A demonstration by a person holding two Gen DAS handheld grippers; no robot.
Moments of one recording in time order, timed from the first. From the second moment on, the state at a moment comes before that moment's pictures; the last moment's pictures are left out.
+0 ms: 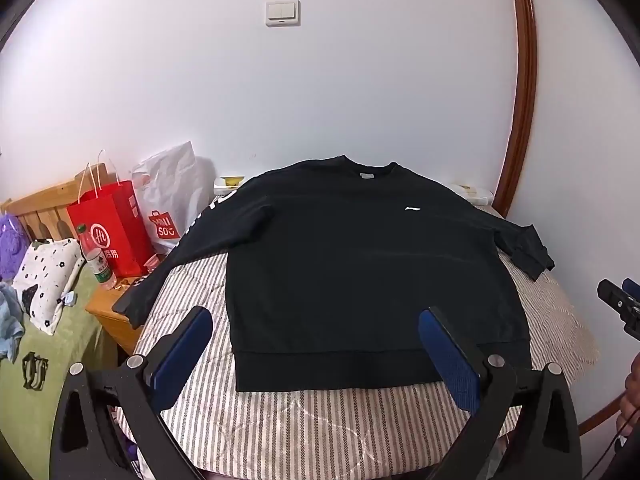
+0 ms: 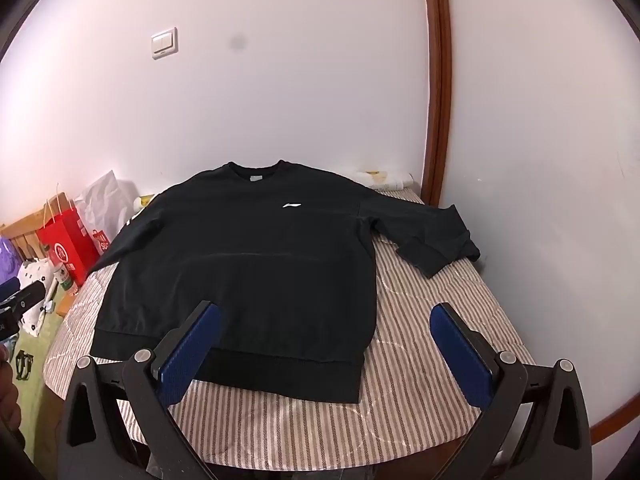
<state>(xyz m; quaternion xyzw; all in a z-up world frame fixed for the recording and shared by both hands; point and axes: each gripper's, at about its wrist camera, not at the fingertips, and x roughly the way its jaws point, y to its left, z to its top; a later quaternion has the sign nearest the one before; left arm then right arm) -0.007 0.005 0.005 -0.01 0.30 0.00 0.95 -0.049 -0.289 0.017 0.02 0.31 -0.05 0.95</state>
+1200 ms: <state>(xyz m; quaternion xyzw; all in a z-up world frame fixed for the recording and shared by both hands) -0.009 0.002 0.001 -0.01 0.31 0.00 0.95 -0.055 -0.286 0.016 0.03 0.31 -0.04 0.95</state>
